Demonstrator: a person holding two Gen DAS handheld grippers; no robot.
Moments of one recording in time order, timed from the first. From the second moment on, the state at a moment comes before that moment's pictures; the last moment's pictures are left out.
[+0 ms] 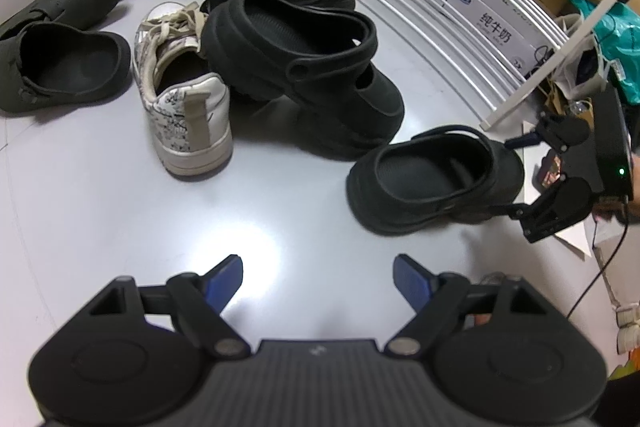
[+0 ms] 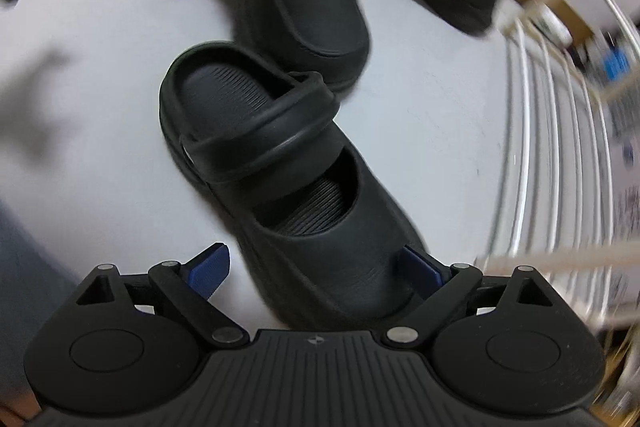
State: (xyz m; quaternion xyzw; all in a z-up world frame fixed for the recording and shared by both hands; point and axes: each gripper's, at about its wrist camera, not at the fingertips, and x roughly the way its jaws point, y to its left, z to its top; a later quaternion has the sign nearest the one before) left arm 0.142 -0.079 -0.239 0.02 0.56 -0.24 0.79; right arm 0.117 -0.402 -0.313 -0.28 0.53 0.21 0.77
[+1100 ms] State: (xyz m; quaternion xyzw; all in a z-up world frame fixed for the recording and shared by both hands) left arm 0.140 -0.082 -0.242 0.02 0.57 -0.24 0.79; right arm 0.142 -0.413 -0.334 -0.08 0.55 0.07 0.83
